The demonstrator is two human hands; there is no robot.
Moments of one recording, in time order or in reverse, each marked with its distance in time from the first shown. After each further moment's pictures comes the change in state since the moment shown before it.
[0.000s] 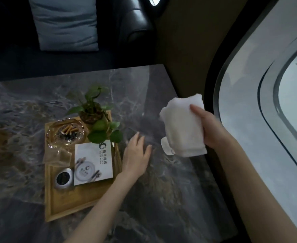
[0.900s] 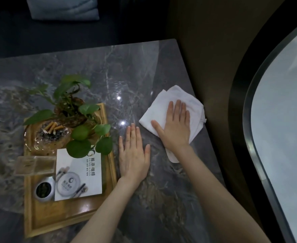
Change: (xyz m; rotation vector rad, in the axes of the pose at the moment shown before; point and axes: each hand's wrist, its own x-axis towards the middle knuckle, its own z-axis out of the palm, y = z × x) left_hand 0.044 -0.028 0.054 0.501 0.163 -0.024; right_hand 0.154 0.113 0.037 -1.423 0.241 -0.459
